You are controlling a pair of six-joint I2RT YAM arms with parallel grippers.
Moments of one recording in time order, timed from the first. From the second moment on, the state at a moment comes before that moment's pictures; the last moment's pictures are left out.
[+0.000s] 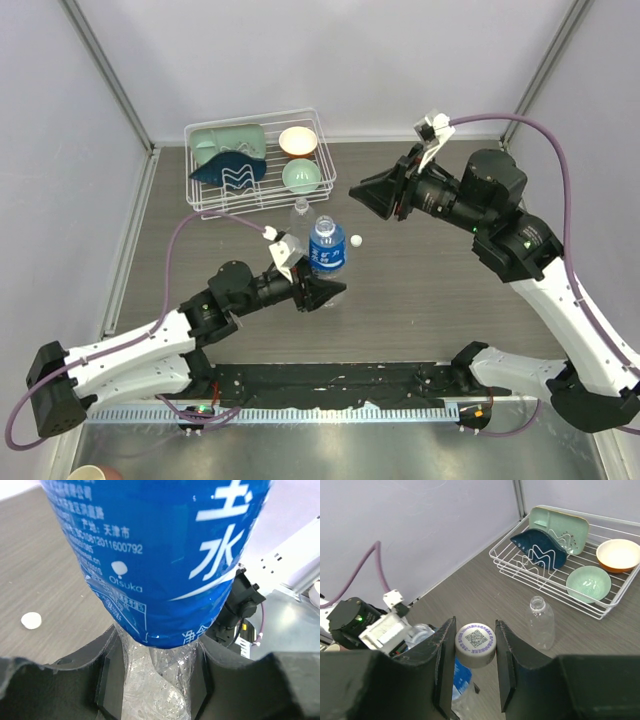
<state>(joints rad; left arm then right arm) -1.01 0.86 0.57 0.33 0.16 -0.25 0.64 1.08 1.49 -0.45 -0.31 0.29</state>
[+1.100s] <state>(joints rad) -1.00 0.93 0.57 0.41 0.37 -0.29 0.87 1.06 1.41 -0.39 -0.31 0.21</state>
